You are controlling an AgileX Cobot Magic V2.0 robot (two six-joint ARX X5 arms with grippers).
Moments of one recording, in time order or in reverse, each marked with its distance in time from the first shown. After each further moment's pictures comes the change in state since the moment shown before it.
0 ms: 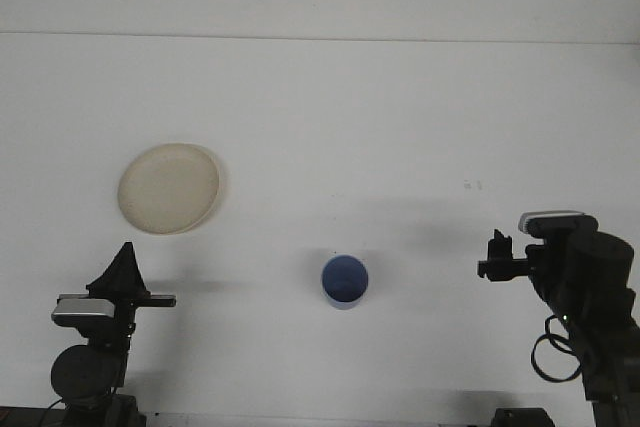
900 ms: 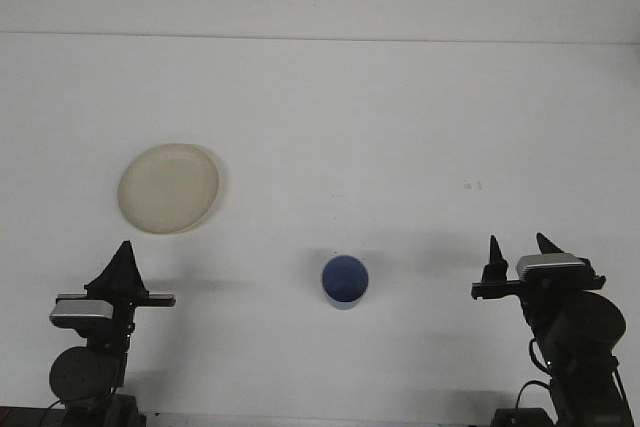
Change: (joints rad) left arm 0.000 0.000 0.002 0.025 0.000 0.000; right arm 0.006 -0.298 -0.380 0.403 -0.005 0.002
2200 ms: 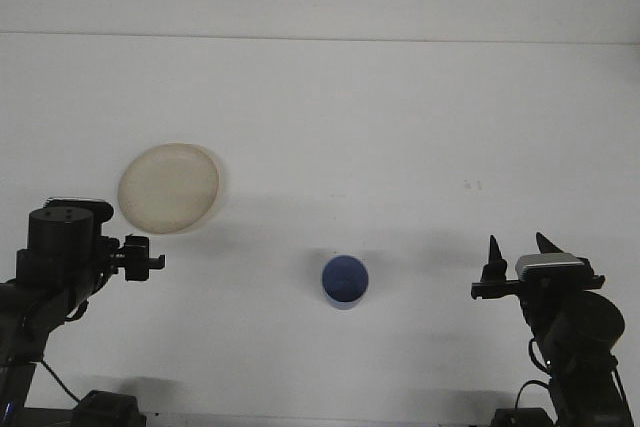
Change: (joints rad) left arm -0.020 0.891 1.126 -1.248 0.019 -0.043; right arm 0.000 0.000 0.000 0.000 0.000 0.000
